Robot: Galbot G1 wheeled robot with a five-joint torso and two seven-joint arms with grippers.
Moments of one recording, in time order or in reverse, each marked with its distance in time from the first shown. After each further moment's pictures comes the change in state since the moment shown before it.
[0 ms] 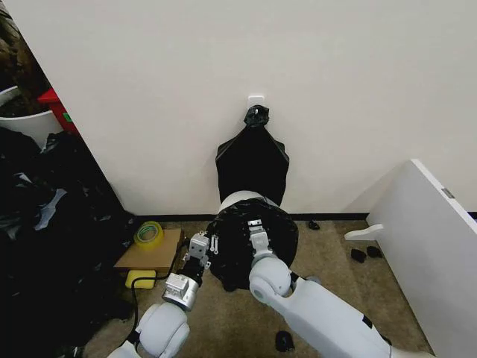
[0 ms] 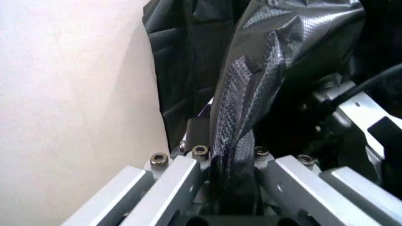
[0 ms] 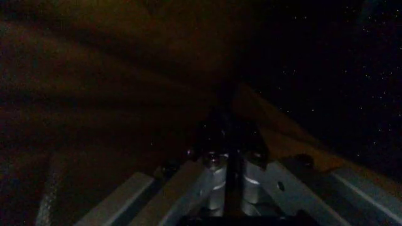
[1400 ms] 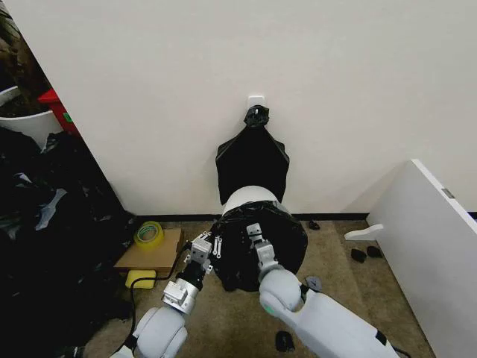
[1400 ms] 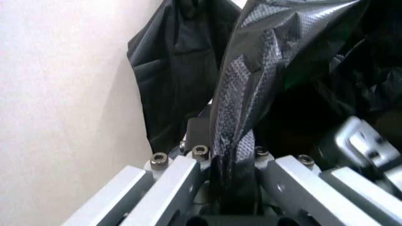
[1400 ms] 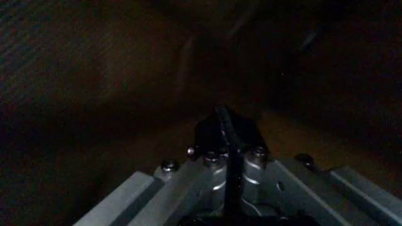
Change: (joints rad) left arm 0.024 -0.005 -0.019 0.003 0.050 -0.105 0.074; right arm -0.126 -0.081 -0.012 0.090 -0.121 0.127 -0.187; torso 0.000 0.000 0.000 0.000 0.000
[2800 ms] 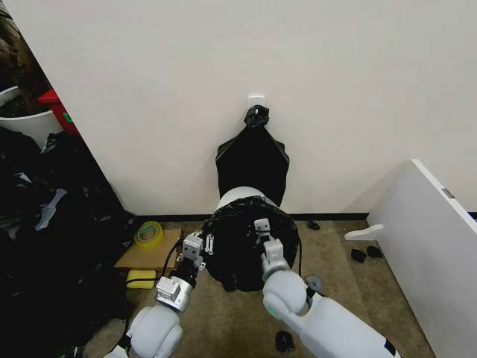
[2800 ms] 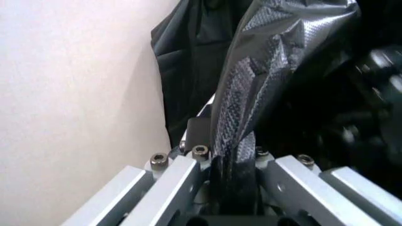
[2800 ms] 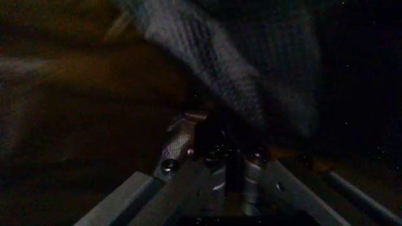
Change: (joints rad) left arm 0.023 0.008 -0.042 -0.031 -0.046 0.048 -0.013; right arm 0.026 0.027 0.117 -0.003 -0.021 0.036 0.092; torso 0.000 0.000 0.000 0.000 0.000
